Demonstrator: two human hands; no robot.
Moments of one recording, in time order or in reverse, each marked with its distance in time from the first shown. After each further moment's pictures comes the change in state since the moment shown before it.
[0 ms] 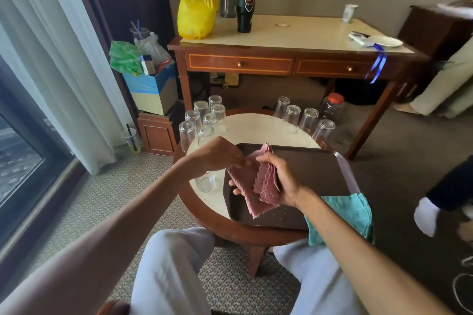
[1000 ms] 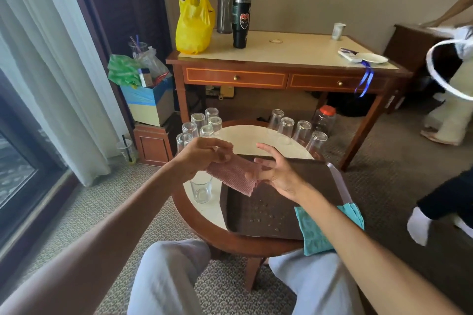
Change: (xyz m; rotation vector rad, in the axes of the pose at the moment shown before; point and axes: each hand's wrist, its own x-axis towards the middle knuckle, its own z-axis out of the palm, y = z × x) left_hand -0.005 -0.006 -0.030 -0.385 0.121 0.017; right_hand 0.006 -0.029 -0.013 -0.333 0.319 -0.114
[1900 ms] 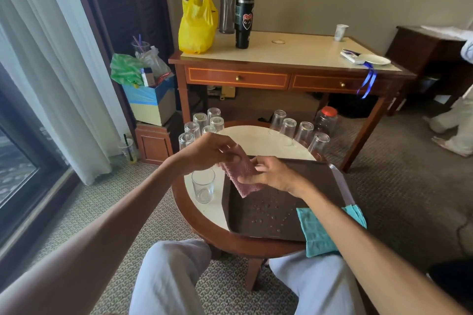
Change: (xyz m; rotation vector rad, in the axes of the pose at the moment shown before) left_hand 0.010 0.005 -0.007 0.463 -0.124 0.286; right_hand 0.001 -0.015 0.014 -0.614 -0.078 -0.031
